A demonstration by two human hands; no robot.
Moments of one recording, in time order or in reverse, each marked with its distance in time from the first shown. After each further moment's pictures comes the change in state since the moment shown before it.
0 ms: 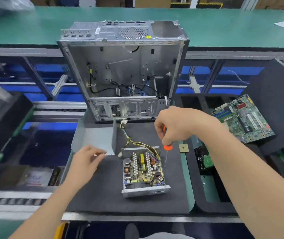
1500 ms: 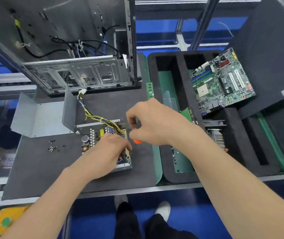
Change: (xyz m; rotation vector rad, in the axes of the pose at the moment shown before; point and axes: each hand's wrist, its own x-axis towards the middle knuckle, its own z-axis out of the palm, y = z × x) left_hand -0.008 0.144 0.107 0.158 -0.622 0.402; right_hand -0.034 0.057 0.091 0.328 0.217 -0.012
